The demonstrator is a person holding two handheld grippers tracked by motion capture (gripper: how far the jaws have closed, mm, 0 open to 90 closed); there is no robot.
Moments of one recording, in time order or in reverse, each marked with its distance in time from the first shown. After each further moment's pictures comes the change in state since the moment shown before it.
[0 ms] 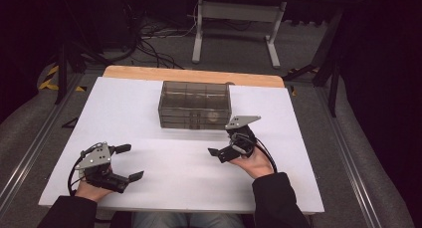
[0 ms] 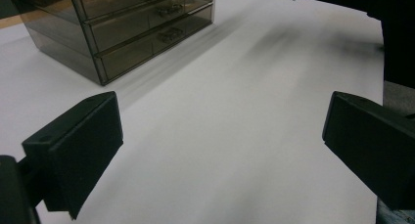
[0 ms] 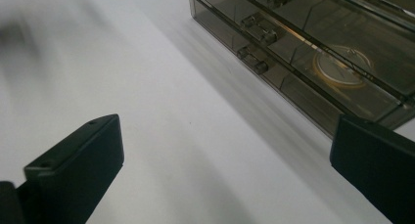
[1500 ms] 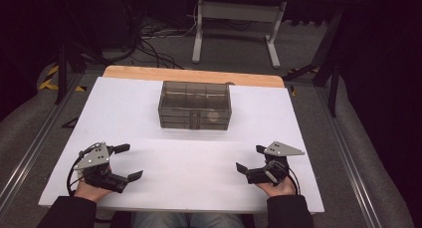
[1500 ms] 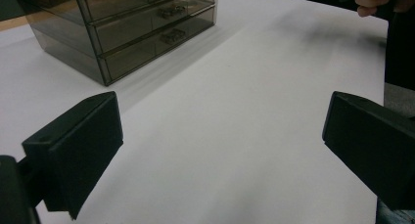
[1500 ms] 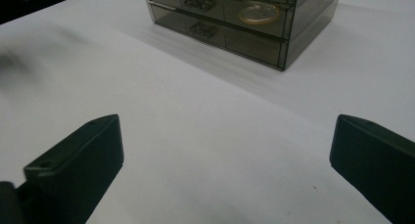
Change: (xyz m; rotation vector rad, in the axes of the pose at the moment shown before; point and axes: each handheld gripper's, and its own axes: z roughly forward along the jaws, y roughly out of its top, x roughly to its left) left arm 0.000 0.000 -0.003 -0.010 0.004 -0.015; right arm 0.008 -0.089 -0.063 -0.196 -0.140 0.180
